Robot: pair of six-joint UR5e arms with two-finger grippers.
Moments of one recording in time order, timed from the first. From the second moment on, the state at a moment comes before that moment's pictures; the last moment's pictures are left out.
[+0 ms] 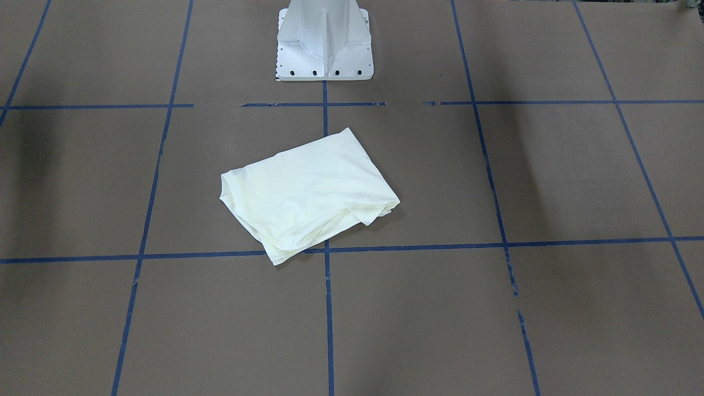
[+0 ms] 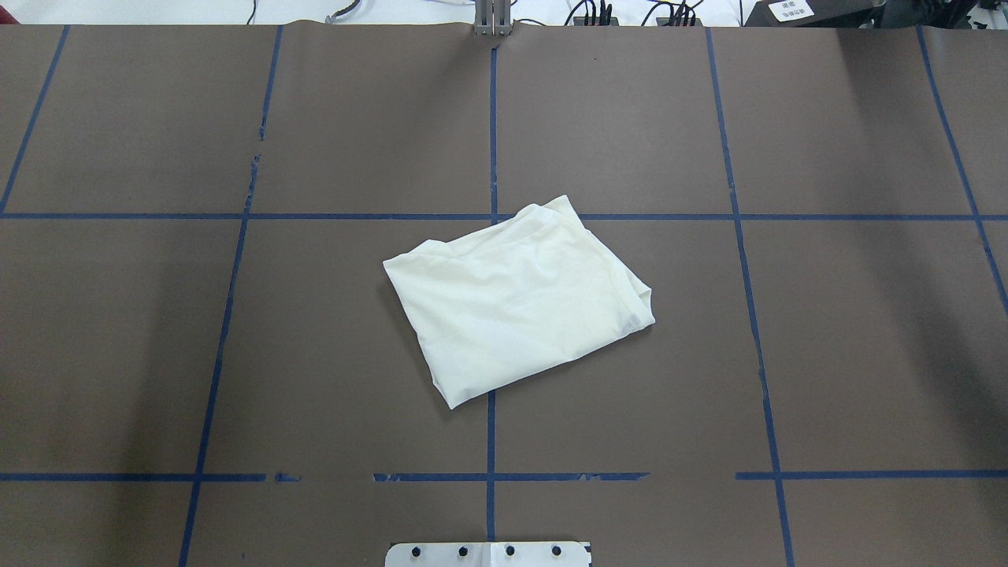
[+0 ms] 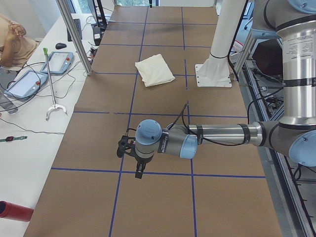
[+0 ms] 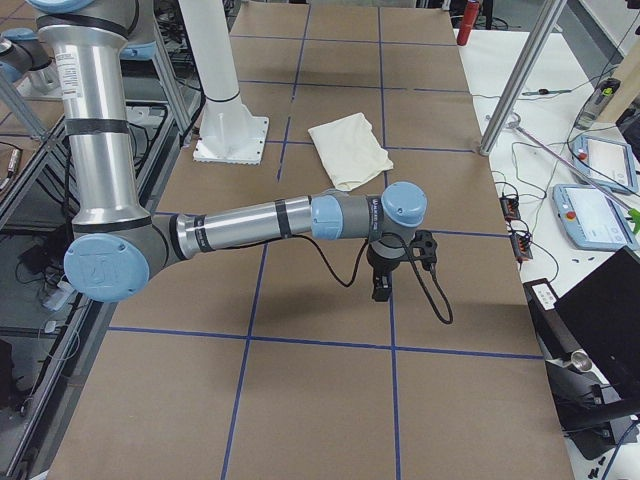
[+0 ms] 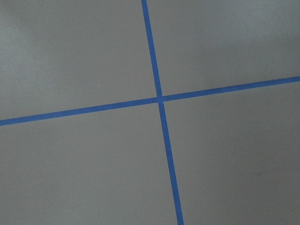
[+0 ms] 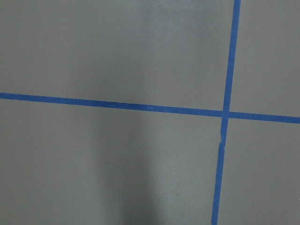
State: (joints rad) left arm -1.61 -1.42 -1.68 -1.83 -2.39 0.02; right arm 1.47 -1.48 1.71 -1.72 2.39 0.05
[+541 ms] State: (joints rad) left arm -1.61 -1.42 -1.68 -1.84 -2.39 0.02; right arm 1.49 -1.49 1.70 -1.61 2.38 0.20
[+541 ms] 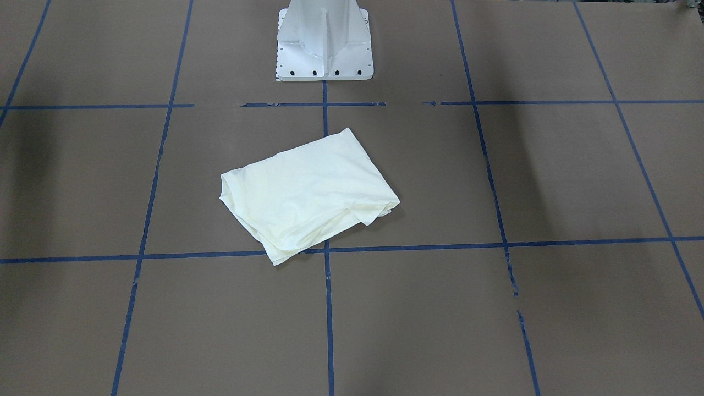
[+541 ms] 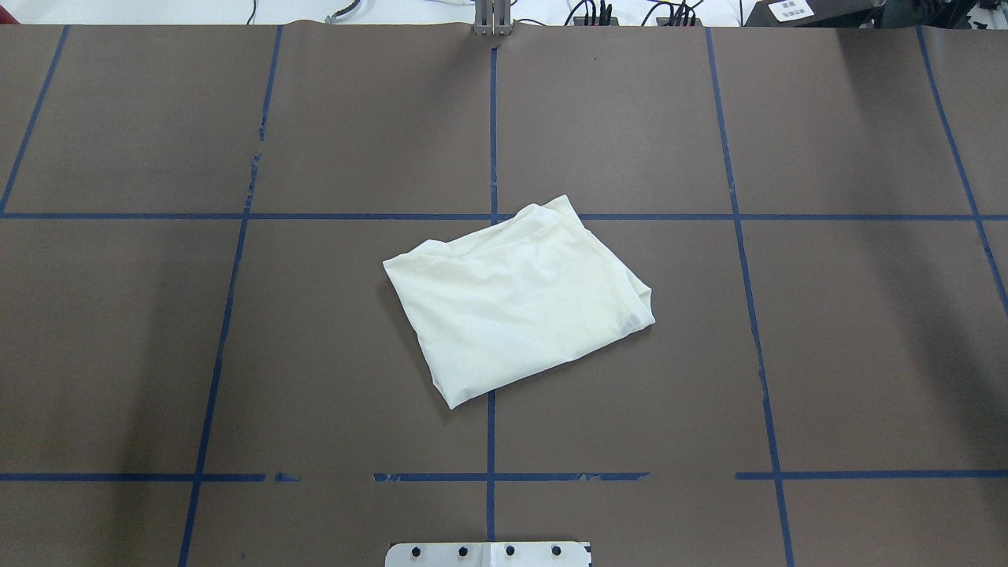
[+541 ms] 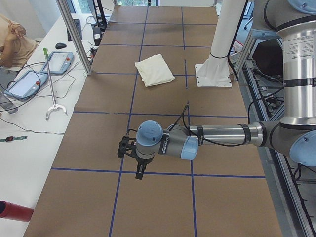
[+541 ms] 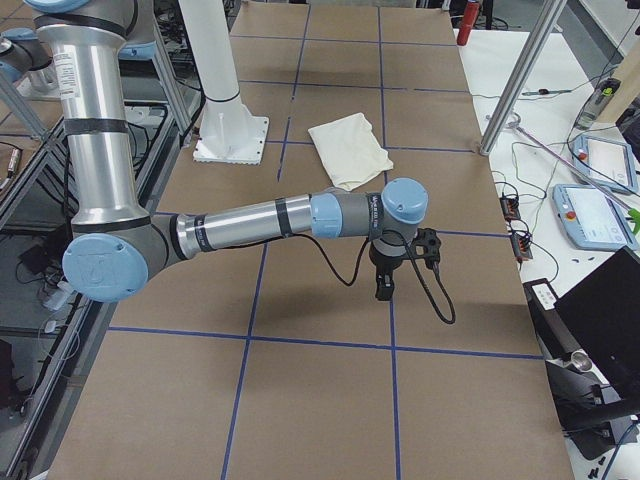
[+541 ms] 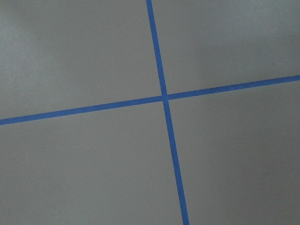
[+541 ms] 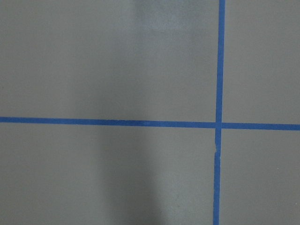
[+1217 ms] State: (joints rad) left arm -1.61 -1.42 -1.68 -1.84 -2.39 0.02; right arm 1.49 -1.54 1.67 -1.41 2.38 0.35
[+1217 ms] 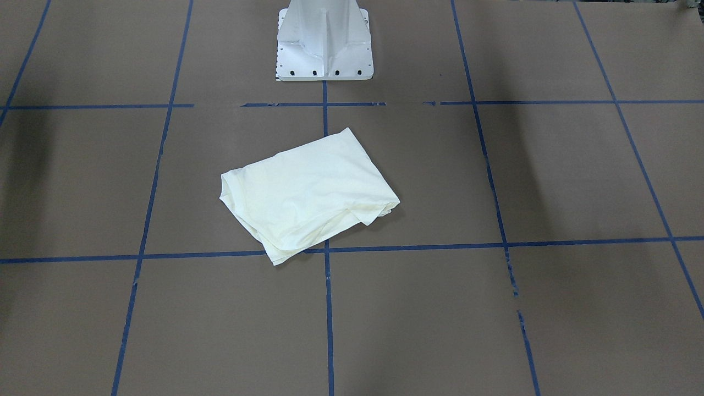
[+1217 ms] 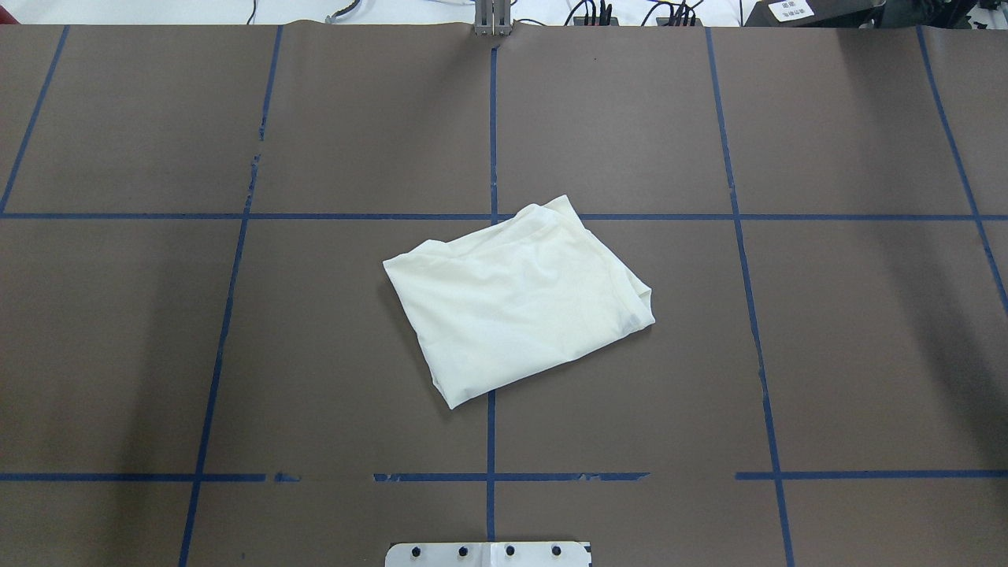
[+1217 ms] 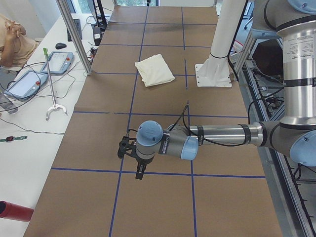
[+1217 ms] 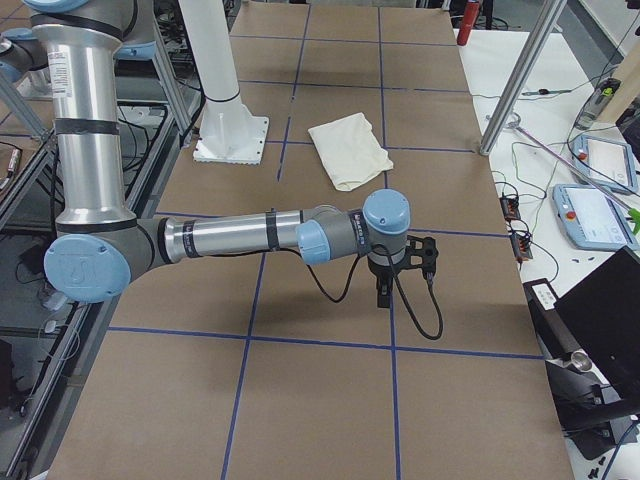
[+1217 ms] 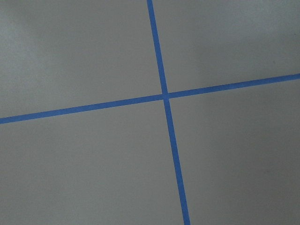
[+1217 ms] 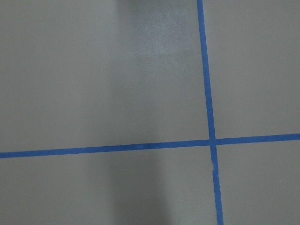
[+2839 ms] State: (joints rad) left arm -1.60 -1.42 -1.68 -1.84 -2.39 0.02; right arm 1.50 -1.49 1.65 -1.57 2.39 0.09
